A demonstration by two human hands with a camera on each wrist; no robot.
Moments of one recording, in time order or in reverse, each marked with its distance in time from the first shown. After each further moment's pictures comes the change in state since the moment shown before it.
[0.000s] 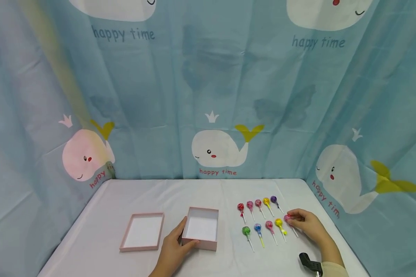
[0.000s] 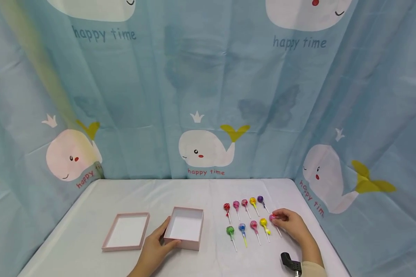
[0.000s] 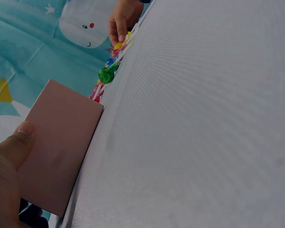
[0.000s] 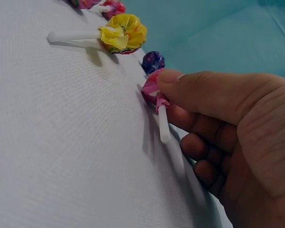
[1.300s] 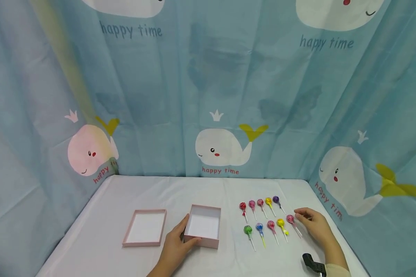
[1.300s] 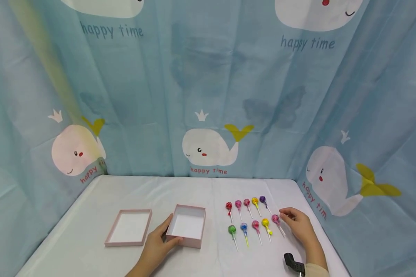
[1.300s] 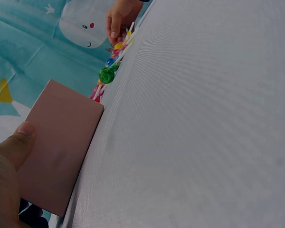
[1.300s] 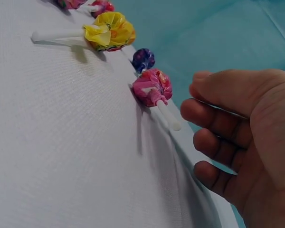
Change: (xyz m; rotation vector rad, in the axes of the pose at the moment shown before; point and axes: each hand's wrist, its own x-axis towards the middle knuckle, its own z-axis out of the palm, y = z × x) left_hand -0.002 -0.002 0.002 -0.028 0.019 0.064; right_hand -0.002 0.005 -0.010 -0.124 0.130 -0.049
